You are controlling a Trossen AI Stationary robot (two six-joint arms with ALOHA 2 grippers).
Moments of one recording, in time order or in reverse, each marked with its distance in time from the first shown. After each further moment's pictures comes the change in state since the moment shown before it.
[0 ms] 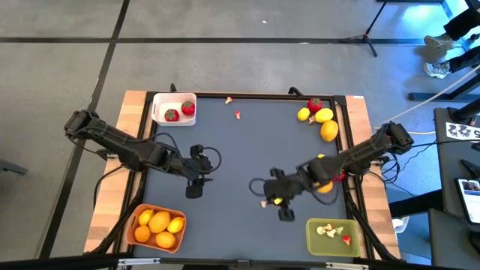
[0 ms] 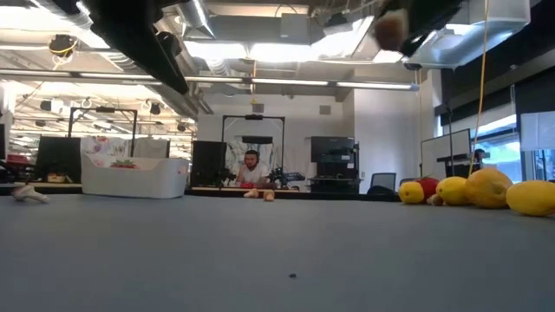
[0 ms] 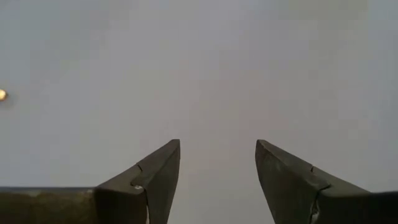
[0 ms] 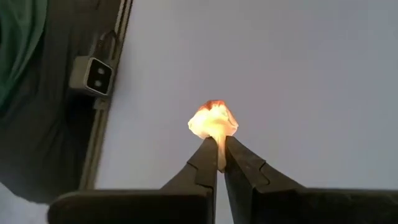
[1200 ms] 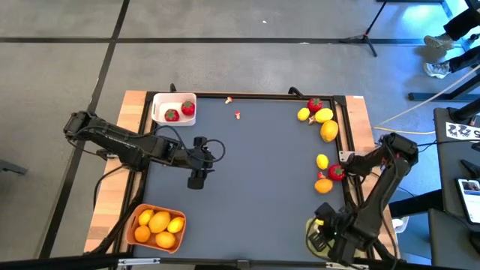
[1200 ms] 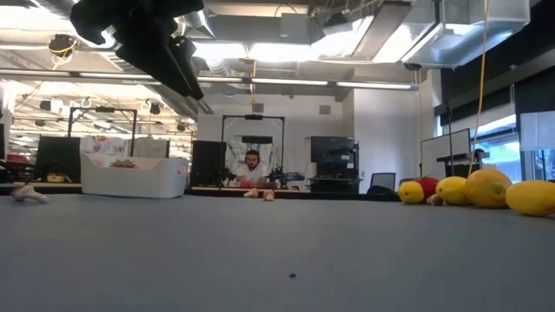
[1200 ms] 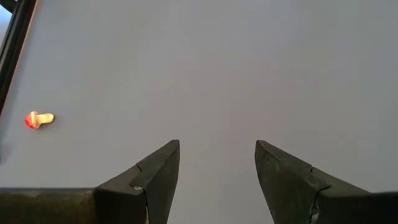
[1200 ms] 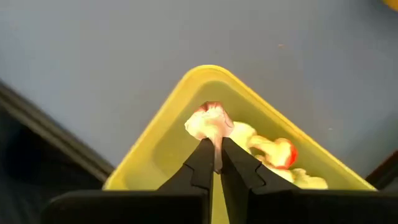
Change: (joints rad) left arm 0.104 0.000 0.000 0.004 -0.001 0.225; right arm 0.625 0.087 0.000 -0.479 0.202 1.617
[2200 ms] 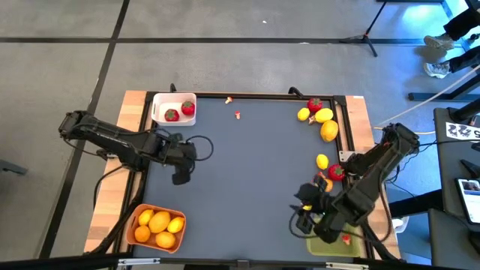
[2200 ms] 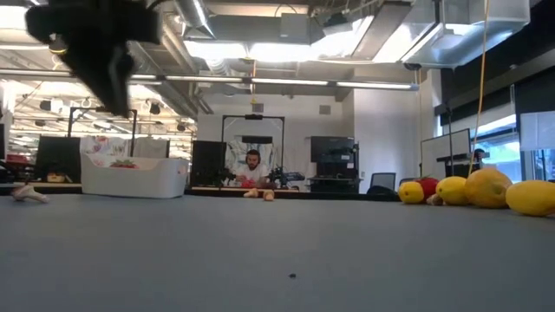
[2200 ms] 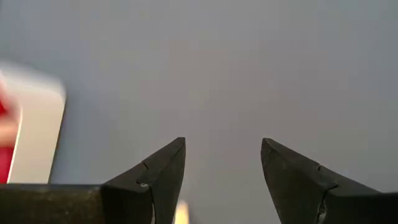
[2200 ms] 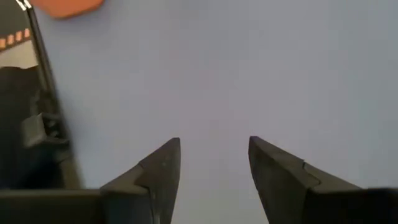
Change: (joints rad) left arm -0.001 -0.091 0.014 -0.522 0.002 -0.429; right arm -0.244 -0.127 0.170 -0.034 0.419 -0.794
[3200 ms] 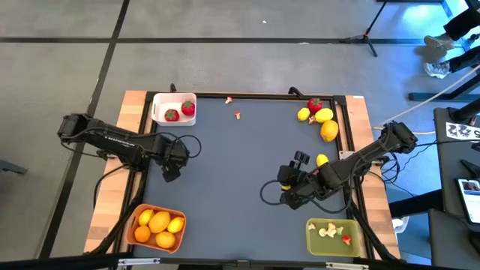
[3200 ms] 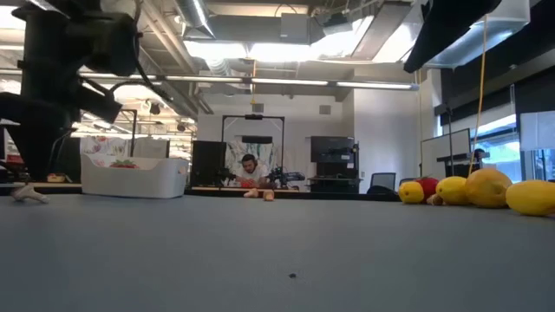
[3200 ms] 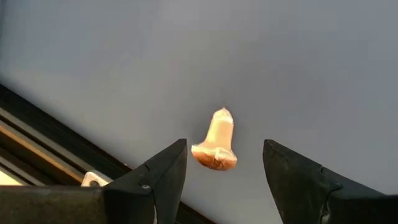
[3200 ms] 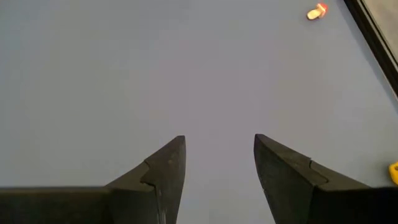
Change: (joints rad) left arm 0.141 0.005 -0.287 -0.073 0.134 -0.185; right arm -0.295 0.002 -0.126 0.095 -0.005 -0.504
